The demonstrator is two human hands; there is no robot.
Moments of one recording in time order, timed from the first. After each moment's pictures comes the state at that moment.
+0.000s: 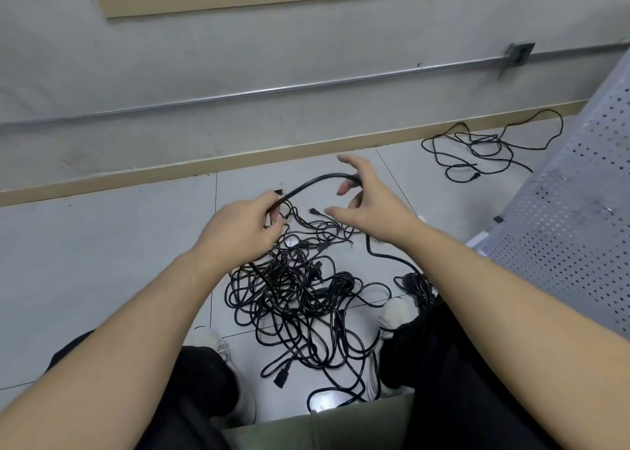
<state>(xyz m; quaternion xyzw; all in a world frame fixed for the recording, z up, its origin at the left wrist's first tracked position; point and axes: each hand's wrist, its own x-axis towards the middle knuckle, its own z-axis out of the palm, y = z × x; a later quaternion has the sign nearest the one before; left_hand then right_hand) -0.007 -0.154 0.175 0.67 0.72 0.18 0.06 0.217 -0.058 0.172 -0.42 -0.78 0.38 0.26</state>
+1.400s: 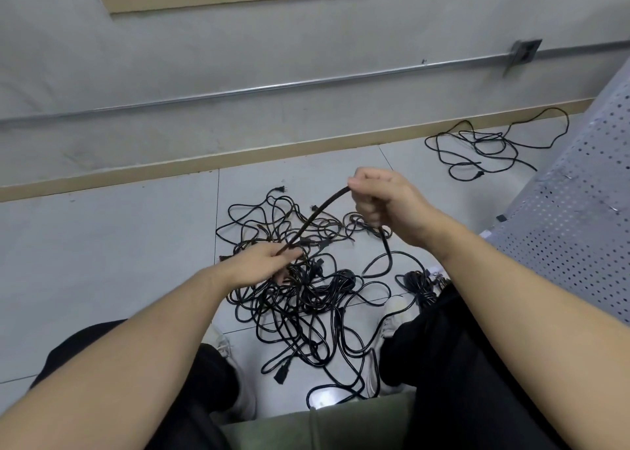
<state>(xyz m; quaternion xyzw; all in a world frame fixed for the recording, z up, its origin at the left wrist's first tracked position) -0.013 -0.157 0.105 0.59 0.70 0.11 0.39 0.232 -0.062 0.196 -0.27 -0.61 0.69 0.29</state>
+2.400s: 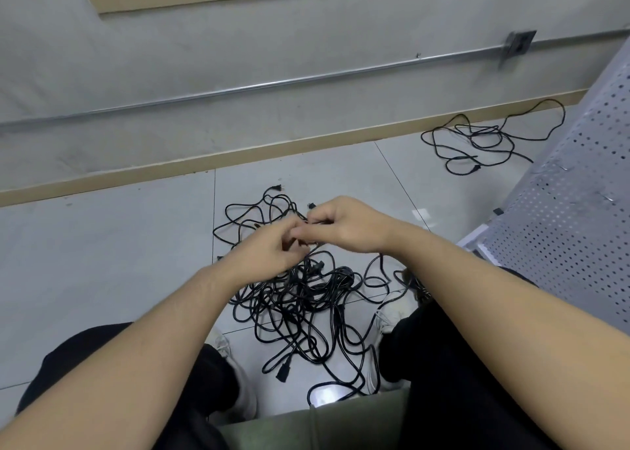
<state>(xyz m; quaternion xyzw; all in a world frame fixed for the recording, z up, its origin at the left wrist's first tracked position) 0.013 -0.155 0.133 0.68 0.62 0.24 0.31 0.201 -0.086 0.184 -0.27 -0.82 0.48 0.12</state>
